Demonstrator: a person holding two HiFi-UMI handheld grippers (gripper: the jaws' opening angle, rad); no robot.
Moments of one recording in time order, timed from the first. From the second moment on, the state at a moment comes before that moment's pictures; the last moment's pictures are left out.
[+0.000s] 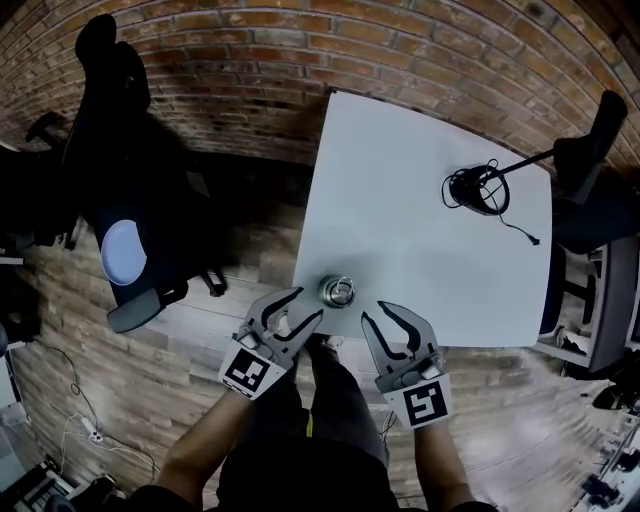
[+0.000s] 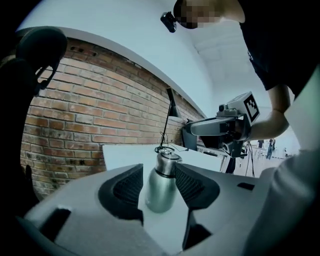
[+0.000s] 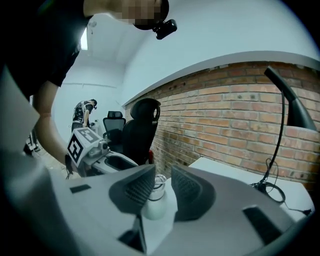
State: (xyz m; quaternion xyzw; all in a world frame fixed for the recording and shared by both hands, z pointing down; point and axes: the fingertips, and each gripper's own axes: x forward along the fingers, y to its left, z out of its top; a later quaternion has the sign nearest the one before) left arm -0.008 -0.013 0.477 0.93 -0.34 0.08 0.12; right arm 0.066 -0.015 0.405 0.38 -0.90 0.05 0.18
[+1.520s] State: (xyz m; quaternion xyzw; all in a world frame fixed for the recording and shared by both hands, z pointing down) left arm 0.052 -0.033 0.534 0.97 -0.23 0.07 0.08; right arm 0.019 -0.025 0.478 0.24 -0.96 0.08 0.16
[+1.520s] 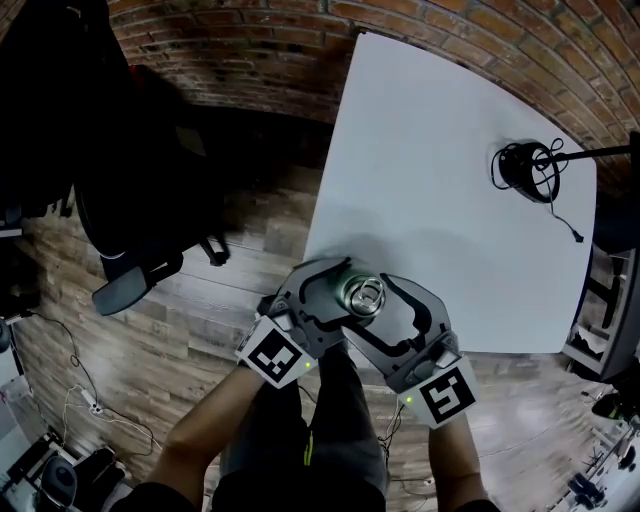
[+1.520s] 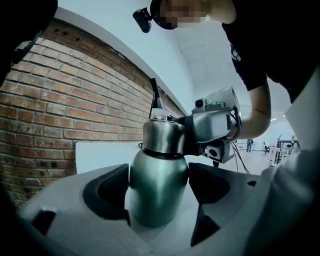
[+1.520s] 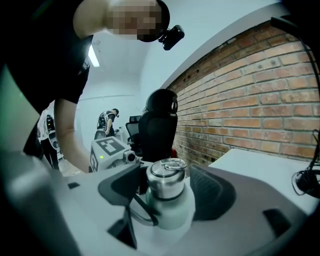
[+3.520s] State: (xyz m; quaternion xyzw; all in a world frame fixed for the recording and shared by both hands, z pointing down) left arm 0.052 -0.037 0.530 0.96 -0.26 0.06 0.08; right arm 0.029 -0.019 0.487 0.28 -0.95 0.12 0.10
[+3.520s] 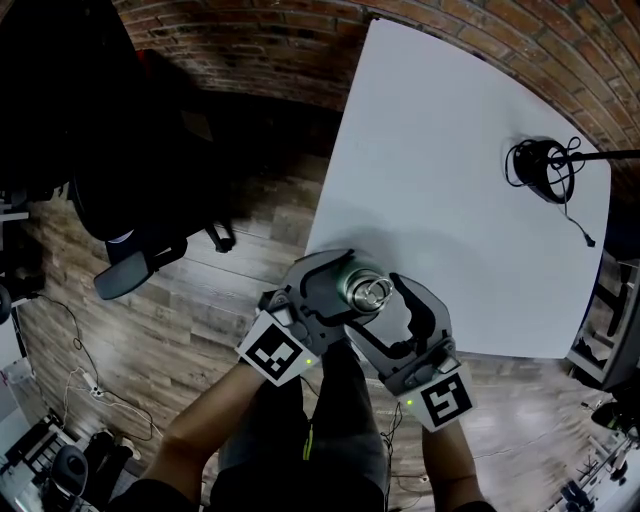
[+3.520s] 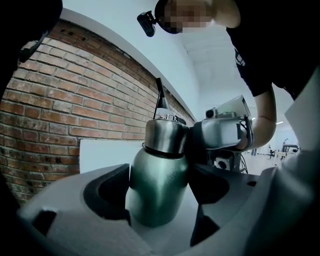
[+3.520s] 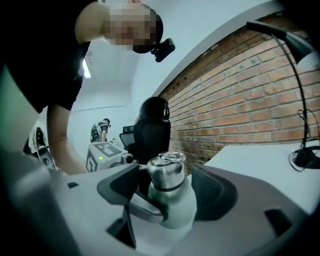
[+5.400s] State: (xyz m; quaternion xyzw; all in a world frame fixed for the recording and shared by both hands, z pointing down) left arm 0.052 -0.039 0.529 0.96 -0.26 0.06 0.08; right arm 0.019 -0.037 0.481 0.44 -0.89 0.07 0.07
